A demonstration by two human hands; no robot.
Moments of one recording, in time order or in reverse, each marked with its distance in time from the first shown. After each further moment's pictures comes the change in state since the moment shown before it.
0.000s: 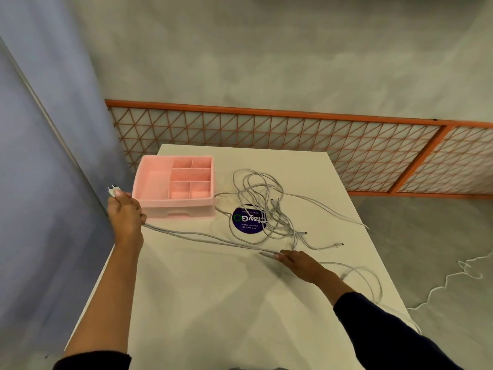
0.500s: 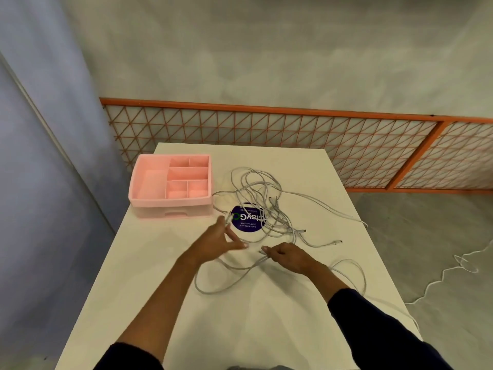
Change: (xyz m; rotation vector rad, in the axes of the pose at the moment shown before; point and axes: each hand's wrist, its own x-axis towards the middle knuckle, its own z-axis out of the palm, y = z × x) left_hand -0.084 -0.056 0.066 0.807 -1.089 -0.015; right_hand 0.013 -0.026 -0.003 0.078 -0.031 0.037
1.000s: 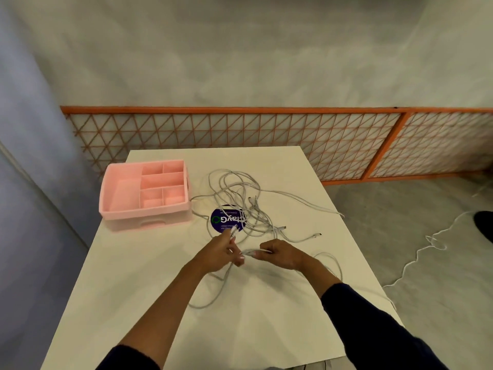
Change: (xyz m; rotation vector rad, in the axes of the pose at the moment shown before) left_hand 0.023 0.001 0.043 -0.025 -0.157 0.062; right_hand -0.017 0.008 -0.018 0.094 -0.016 -0.091
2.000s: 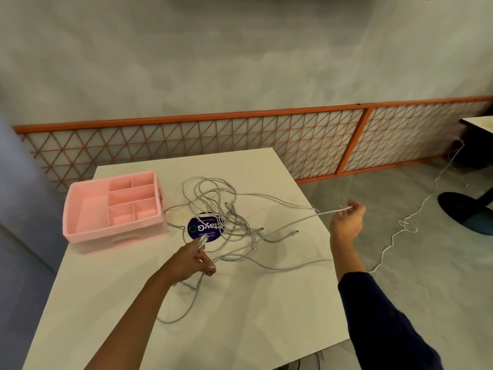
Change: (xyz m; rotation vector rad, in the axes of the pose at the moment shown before) left_hand -0.003 -0.002 -0.015 -0.029 -0.069 -0.004; right_hand -0.059 0.081 -0.102 0.715 1.515 0.442
